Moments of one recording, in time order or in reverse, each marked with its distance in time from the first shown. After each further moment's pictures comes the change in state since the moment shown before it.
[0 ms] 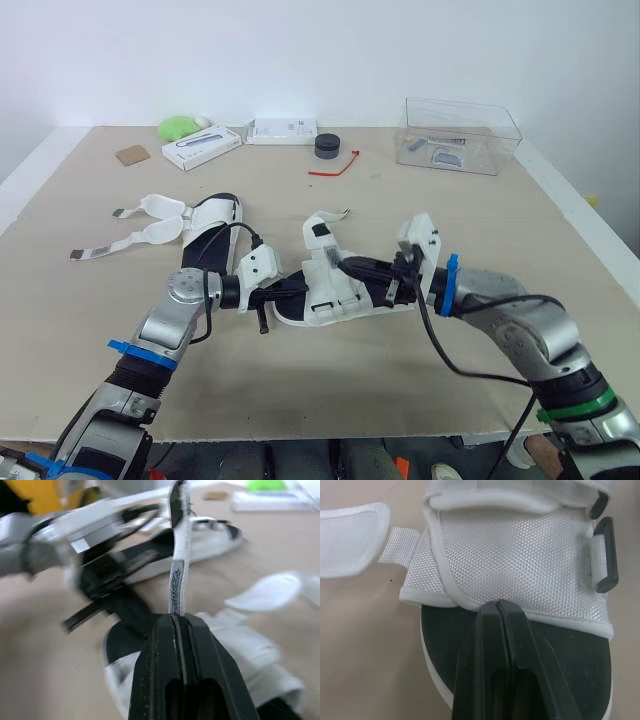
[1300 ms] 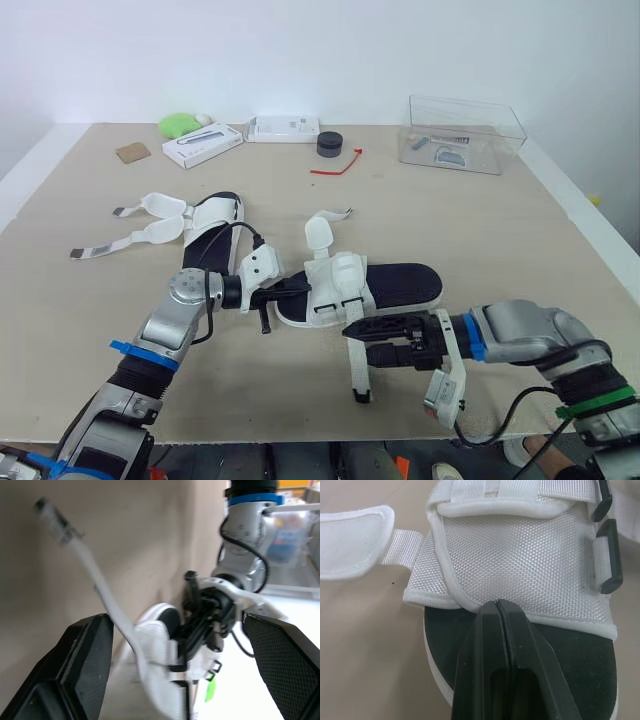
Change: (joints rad) left arm 0.002 -0.003 0.000 -0.004 -0.001 -0.014 0.000; right arm 0.034 -0.132 0.105 0.306 -1.234 -1.874 -0.035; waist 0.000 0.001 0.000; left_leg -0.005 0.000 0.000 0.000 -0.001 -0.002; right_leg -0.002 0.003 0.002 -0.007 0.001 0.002
